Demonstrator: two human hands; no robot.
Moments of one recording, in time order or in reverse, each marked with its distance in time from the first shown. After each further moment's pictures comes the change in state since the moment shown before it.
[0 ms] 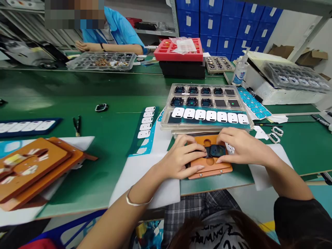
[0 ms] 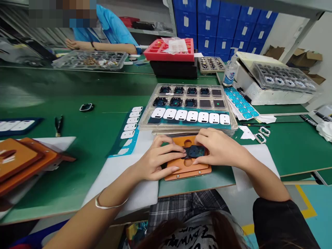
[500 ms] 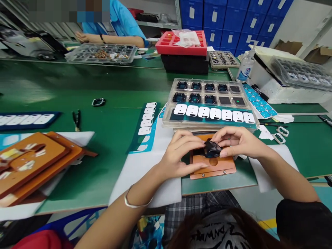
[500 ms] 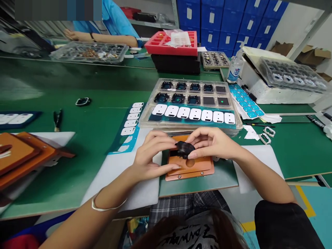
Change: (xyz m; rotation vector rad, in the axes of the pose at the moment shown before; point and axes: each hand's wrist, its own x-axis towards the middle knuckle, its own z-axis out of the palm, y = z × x) left_hand 0.006 0.007 -0.003 -0.016 0.330 -0.063; right_hand 0.016 0.005 0.021 1.277 0.003 0.276
